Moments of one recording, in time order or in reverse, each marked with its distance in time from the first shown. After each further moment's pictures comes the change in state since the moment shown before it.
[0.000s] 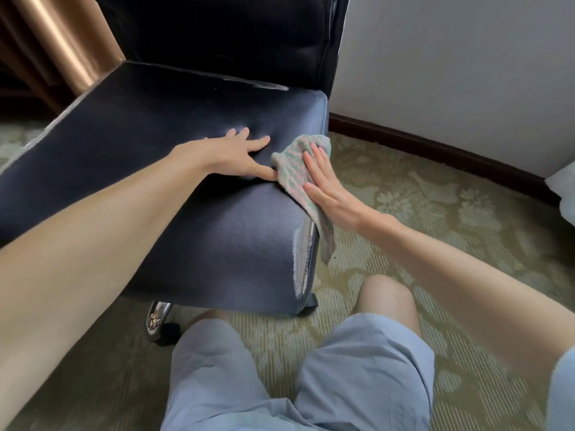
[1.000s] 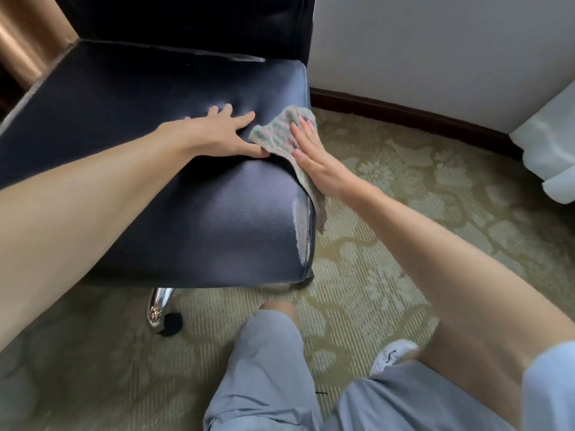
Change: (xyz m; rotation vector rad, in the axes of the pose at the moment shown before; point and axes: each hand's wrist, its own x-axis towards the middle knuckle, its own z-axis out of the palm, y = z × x) left_hand 0.008 -0.004 0.007 0.067 0.041 0.077; right_hand -0.005 -0.023 0.008 0.076 0.099 0.193
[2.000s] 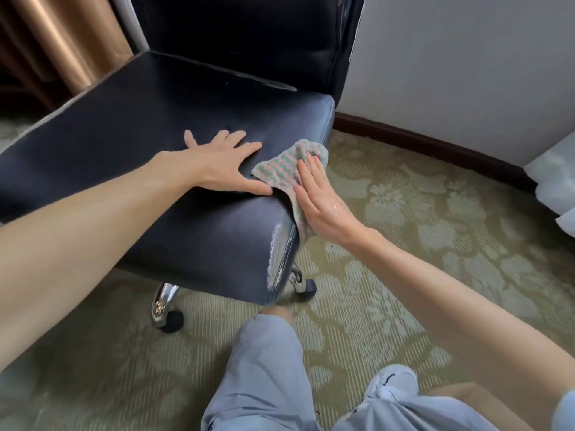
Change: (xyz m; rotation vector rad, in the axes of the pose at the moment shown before) left_hand -0.065 -0.006 0.014 0.126 0.054 0.055; right_hand -0.041 -0.017 0.031 -0.167 0.055 -0.055
